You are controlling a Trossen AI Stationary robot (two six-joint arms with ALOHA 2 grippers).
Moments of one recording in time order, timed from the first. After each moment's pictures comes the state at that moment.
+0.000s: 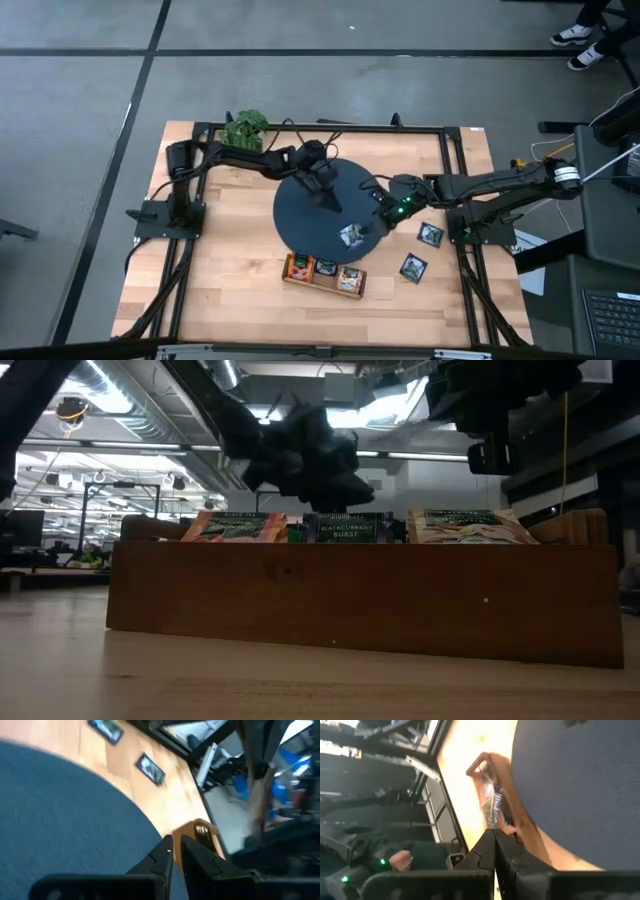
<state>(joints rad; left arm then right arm) 0.32 1.93 1.15 0.21 0.89 -0.32 0.05 1.20 0.76 -0.14 -0.32 1.04</state>
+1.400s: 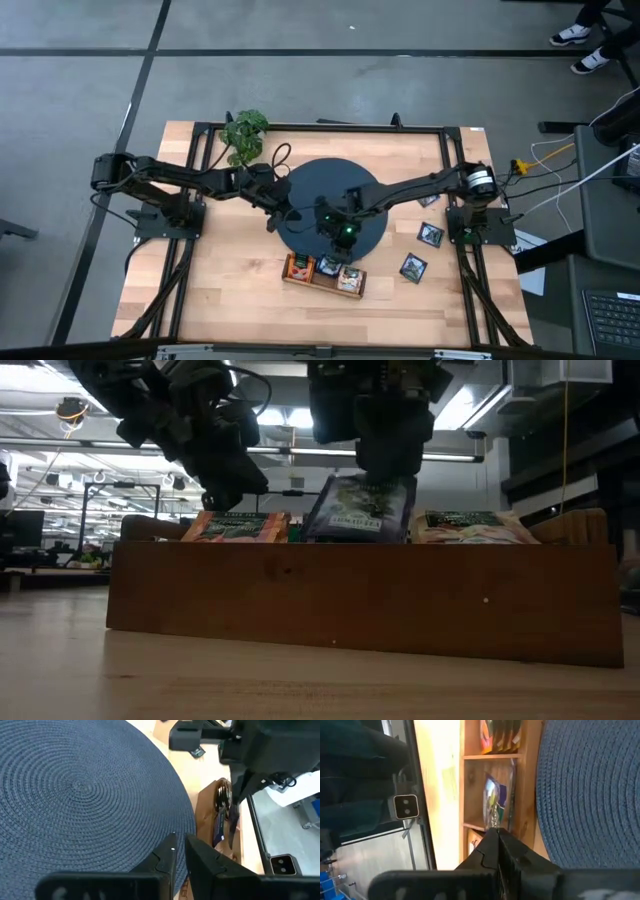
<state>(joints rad) 0.16 1.32 0.59 0.17 0.39 -0.45 0.08 1.92 1.44 -0.66 -0.57 0.41</state>
